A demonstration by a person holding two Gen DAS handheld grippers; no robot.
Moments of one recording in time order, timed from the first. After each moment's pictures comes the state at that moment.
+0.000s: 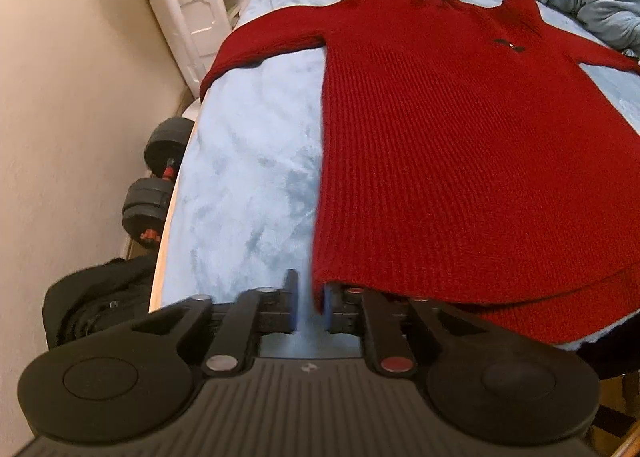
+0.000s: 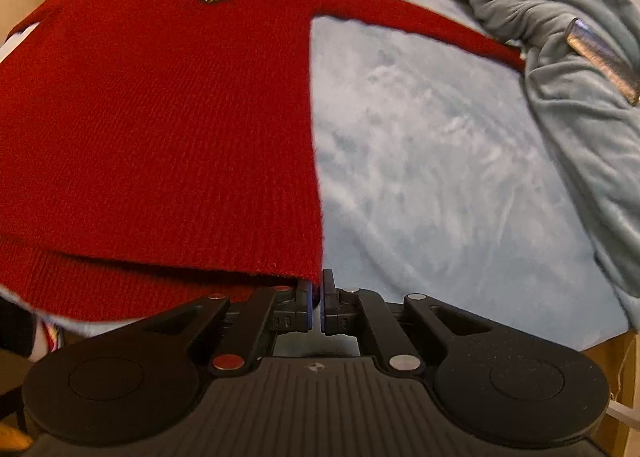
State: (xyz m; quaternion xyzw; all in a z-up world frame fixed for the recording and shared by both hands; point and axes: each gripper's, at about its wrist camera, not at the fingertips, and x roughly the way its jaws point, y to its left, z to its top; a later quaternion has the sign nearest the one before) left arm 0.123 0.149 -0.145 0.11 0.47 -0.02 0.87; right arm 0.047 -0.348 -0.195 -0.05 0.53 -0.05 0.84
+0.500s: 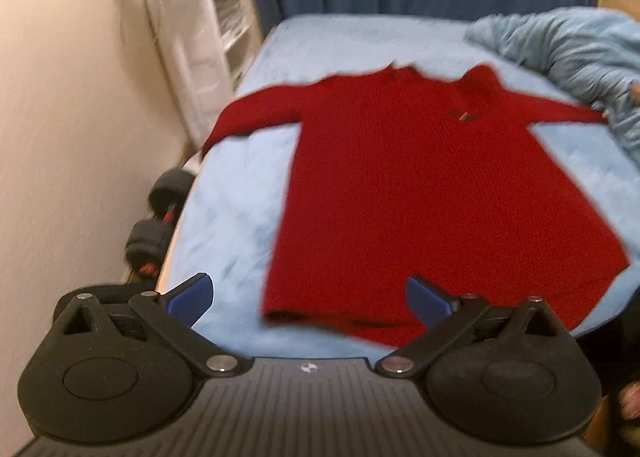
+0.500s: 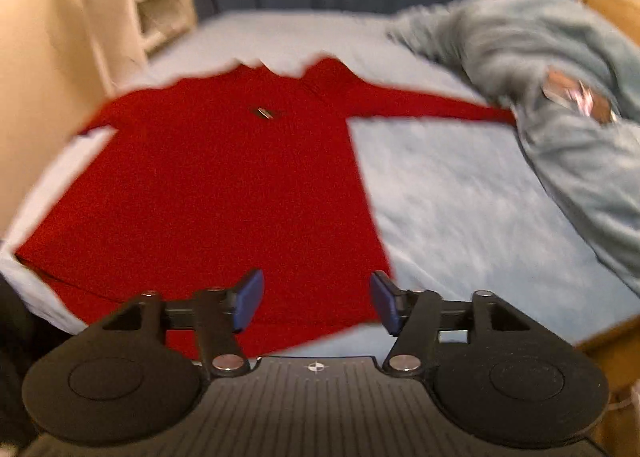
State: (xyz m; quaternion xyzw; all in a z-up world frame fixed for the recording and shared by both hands) left arm 0.046 0.090 -0.065 0.08 0.38 -0.02 0.92; right arm -0.027 -0.267 -0.090 0.02 0.37 -0.02 0.93
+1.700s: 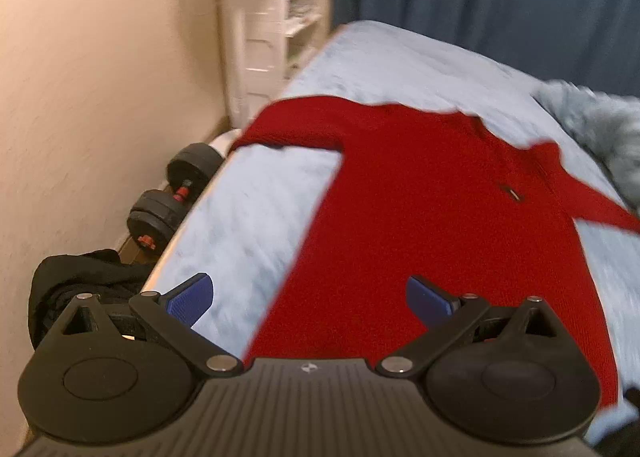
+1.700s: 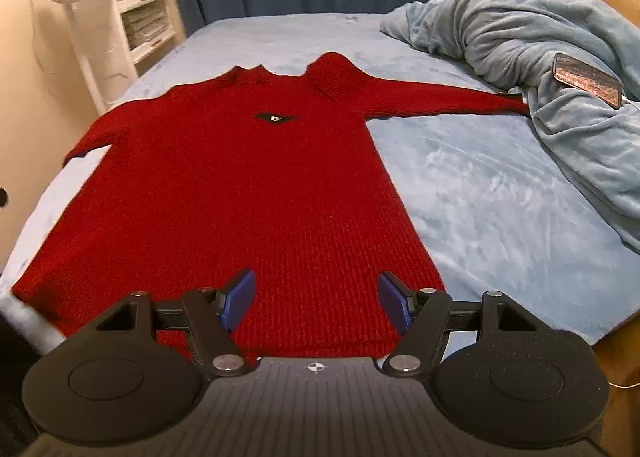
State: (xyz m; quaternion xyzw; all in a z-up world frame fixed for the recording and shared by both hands) left arm 0.150 0.115 -0.058 -0.05 0.40 0.08 0.91; right arm 0.028 -0.257 -0.122 0.06 0.38 -0.07 0.92
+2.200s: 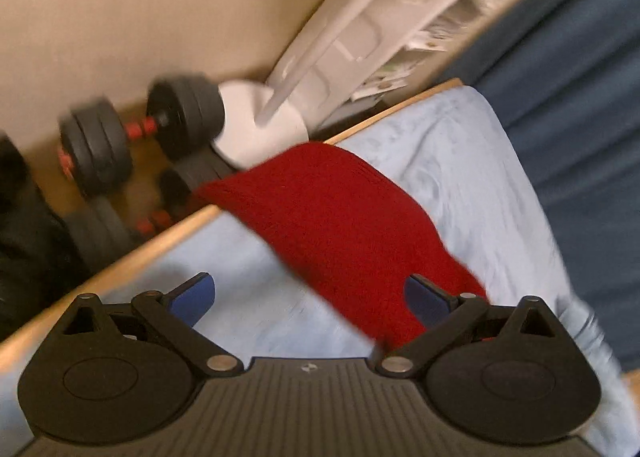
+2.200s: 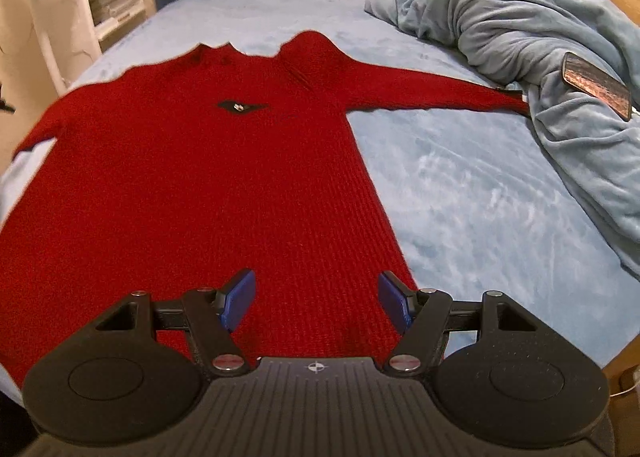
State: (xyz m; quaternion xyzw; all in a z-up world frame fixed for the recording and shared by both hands) left arm 0.431 0.268 -0.158 -0.39 0.40 0.13 0.82; right arm 0.096 -0.273 -0.153 0.03 0.42 -0.10 0.90
